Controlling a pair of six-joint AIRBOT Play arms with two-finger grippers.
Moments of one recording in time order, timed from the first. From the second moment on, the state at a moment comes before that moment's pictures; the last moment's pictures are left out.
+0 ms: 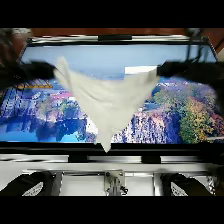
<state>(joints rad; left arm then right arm) -0.28 -0.98 1.45 1.45 -0.88 -1.56 0.14 -1.09 1.42 1.77 -0.84 -1.69</state>
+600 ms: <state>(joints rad) -0.26 -0.87 1.99 1.60 -1.09 -1.51 0.15 -0.83 1.71 1.72 -0.64 -1.69</state>
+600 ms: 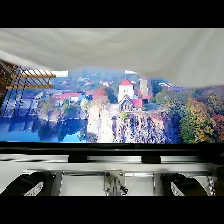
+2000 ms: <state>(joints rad) -0.34 -0.86 0.96 1.52 -1.06 -1.64 0.02 -1.50 1.41 1.93 -1.44 -1.57</state>
